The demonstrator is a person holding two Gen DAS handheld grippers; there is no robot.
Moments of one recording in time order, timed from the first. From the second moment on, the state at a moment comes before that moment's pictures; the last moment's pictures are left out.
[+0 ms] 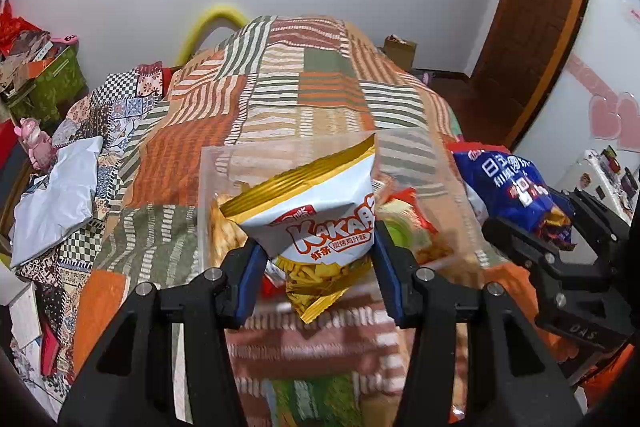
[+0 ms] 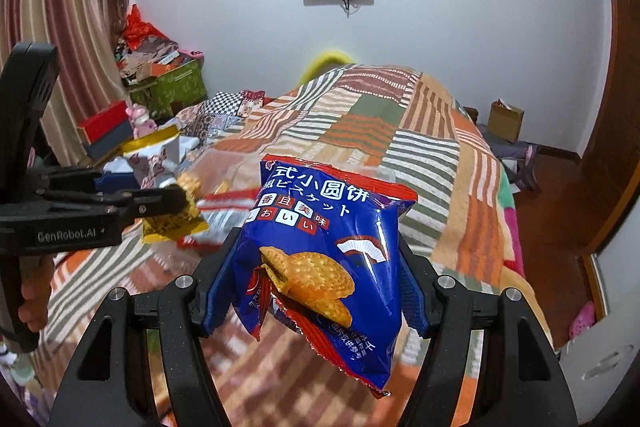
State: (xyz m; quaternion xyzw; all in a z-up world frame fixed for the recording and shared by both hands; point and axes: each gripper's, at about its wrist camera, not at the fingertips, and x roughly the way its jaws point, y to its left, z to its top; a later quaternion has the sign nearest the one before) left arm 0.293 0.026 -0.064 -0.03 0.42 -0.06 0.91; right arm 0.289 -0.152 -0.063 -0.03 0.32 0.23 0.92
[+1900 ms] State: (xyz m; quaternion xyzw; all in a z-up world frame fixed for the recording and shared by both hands) left arm 0.146 0.059 -0.104 -0.03 0.45 -0.06 0.89; right arm 0.155 -0.119 -0.090 -0.07 0.36 0.29 0.88
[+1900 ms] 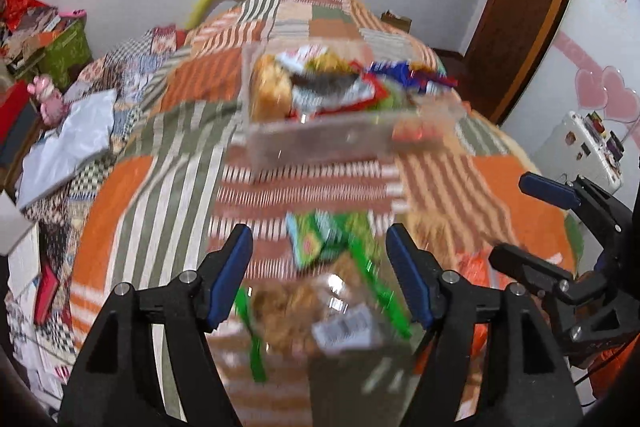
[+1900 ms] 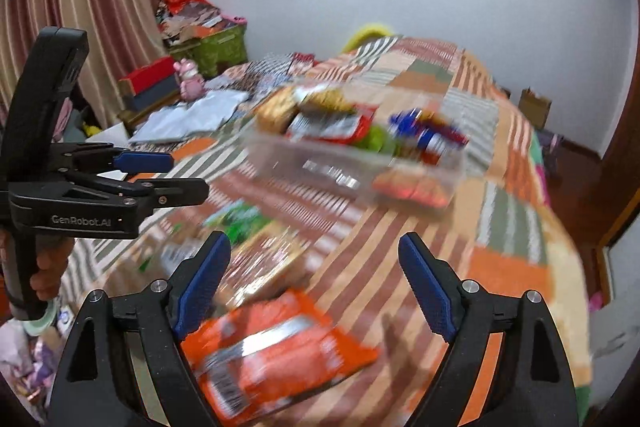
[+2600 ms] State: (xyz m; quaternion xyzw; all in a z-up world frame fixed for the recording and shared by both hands) left arm 0.111 0.068 -0.168 -0.03 0.47 -0.05 0.88; right arm 0.129 -0.142 -0.141 -0.03 0.42 0.27 0.87
